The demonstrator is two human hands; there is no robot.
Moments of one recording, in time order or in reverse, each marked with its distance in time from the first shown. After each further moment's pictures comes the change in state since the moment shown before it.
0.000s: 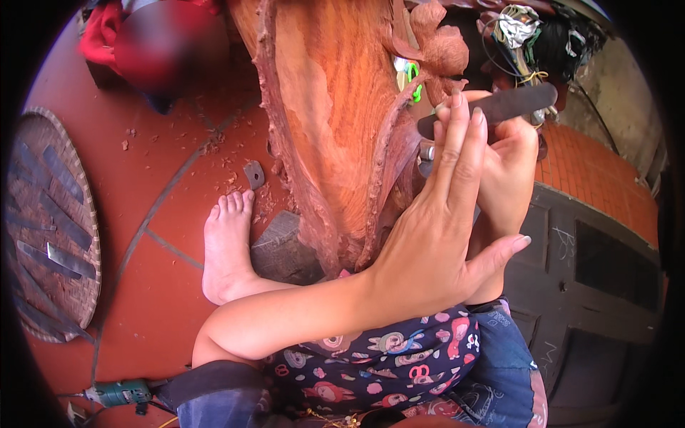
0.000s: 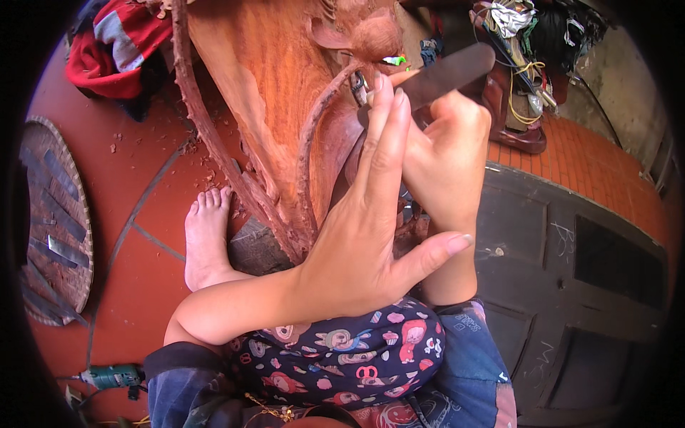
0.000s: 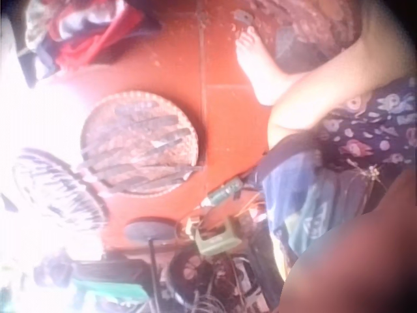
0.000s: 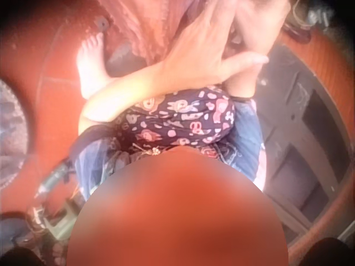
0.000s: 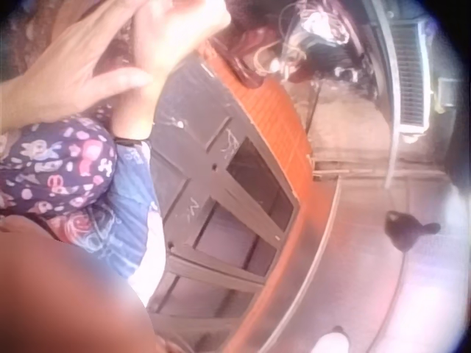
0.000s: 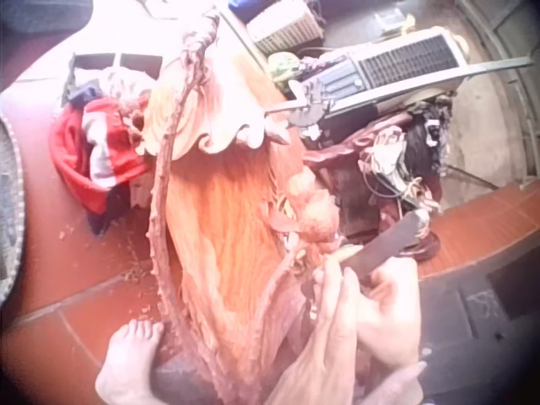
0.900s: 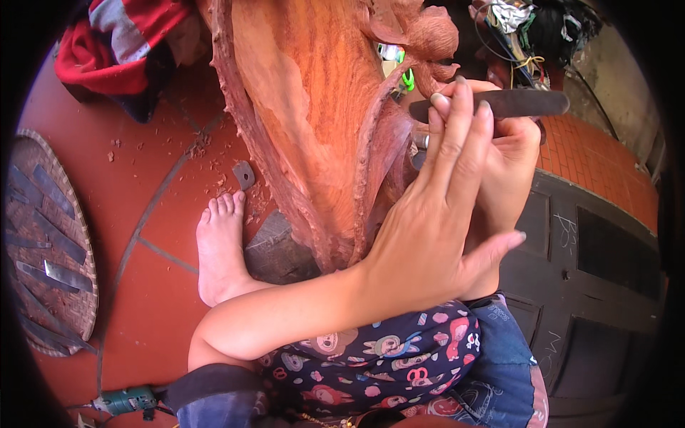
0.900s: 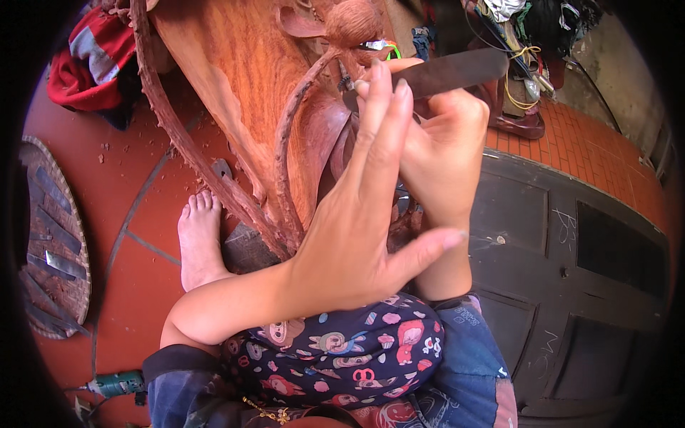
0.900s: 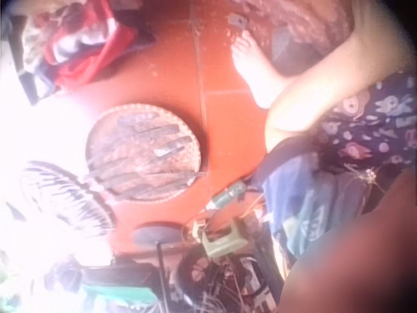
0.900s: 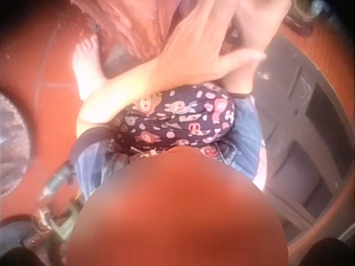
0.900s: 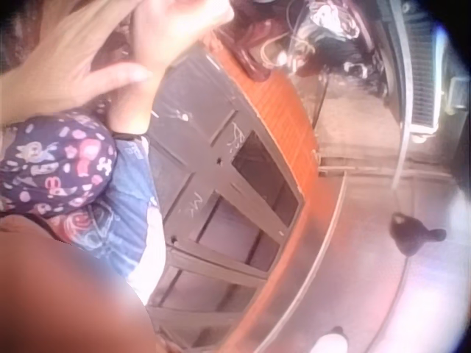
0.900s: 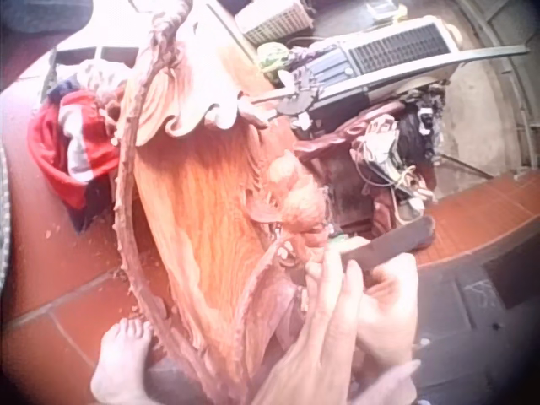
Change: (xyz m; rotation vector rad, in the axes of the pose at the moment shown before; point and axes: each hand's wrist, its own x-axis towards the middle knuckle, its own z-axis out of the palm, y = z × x) left_hand -0.002 -0.011 0.003 -0.006 -0.032 0.030; right_hand -0.008 0.007 0.005 0.201 -0.006 0.015
